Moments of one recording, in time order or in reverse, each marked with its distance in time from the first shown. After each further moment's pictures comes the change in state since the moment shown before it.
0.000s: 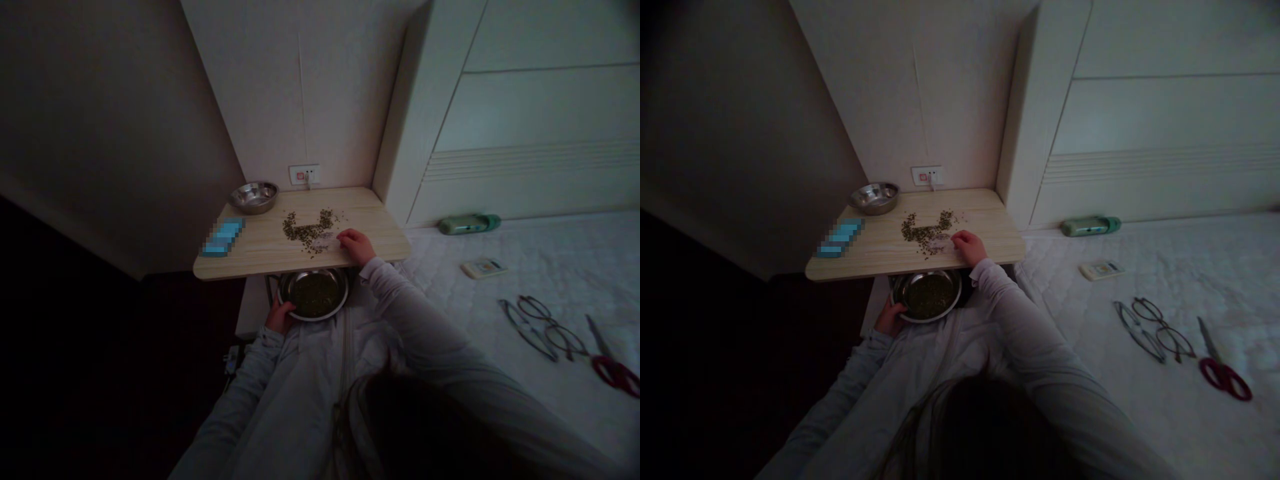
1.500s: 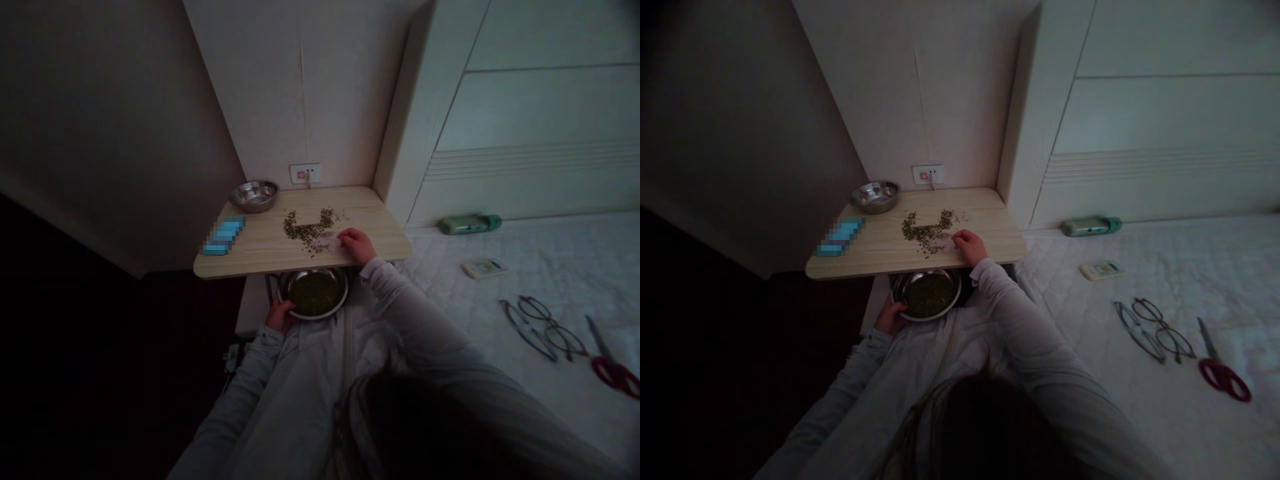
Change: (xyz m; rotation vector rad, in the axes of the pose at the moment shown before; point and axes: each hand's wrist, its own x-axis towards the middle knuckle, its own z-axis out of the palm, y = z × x) left_hand -0.004 0.004 0.003 0.006 -0.010 -0.015; right_hand -0.001 -0.003 0.001 0.008 0.006 0.010
